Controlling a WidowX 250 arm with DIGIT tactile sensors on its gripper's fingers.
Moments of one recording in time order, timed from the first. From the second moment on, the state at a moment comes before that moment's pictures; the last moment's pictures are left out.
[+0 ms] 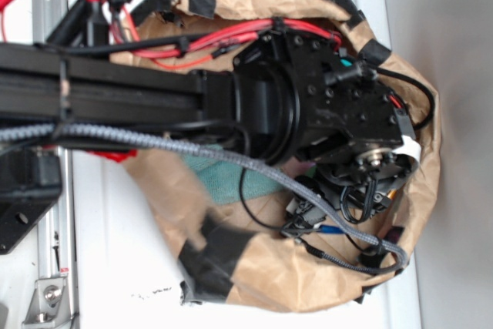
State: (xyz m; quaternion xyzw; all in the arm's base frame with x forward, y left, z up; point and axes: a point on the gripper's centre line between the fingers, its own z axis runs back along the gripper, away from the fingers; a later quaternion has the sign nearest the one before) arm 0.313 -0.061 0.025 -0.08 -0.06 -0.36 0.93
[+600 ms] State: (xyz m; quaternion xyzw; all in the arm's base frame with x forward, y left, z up) arm 0.266 -0.025 0.142 -0.07 -0.11 -0.24 0.96
